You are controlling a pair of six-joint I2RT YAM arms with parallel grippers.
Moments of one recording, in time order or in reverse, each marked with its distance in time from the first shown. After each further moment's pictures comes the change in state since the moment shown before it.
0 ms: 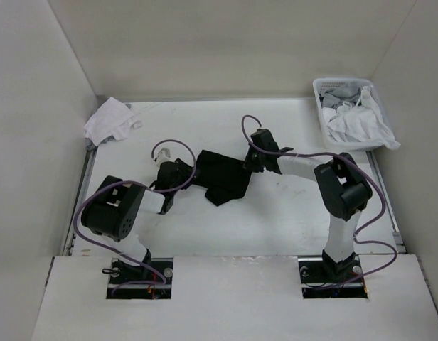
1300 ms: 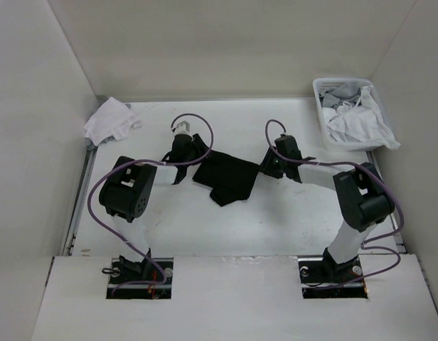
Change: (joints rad) left arm -0.010 0.220 0.430 -0.219 0.015 0.289; right arm -0.140 -0.183 -0.256 0.106 -0.031 -0.007
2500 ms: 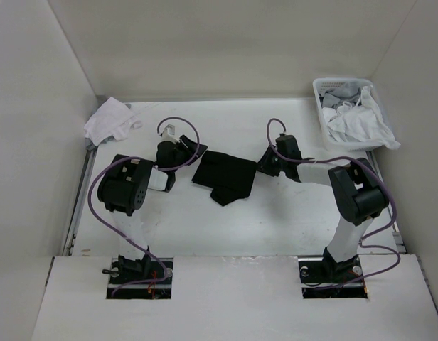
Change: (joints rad) left arm 0.123 0.058 -0.145 0.432 0.265 -0.213; right arm -0.025 0.072 0.000 0.137 -0.117 0.069
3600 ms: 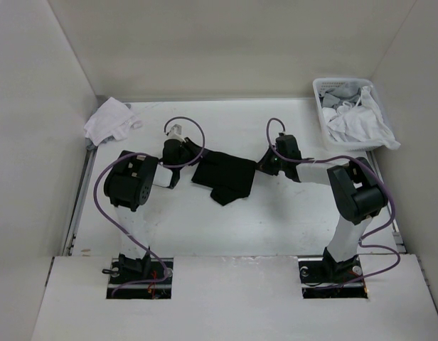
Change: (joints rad) left arm -0.030 0.069 0.078 -0.082 -0.010 0.055; right arm -0.002 0.012 0.000 0.037 -0.025 0.000
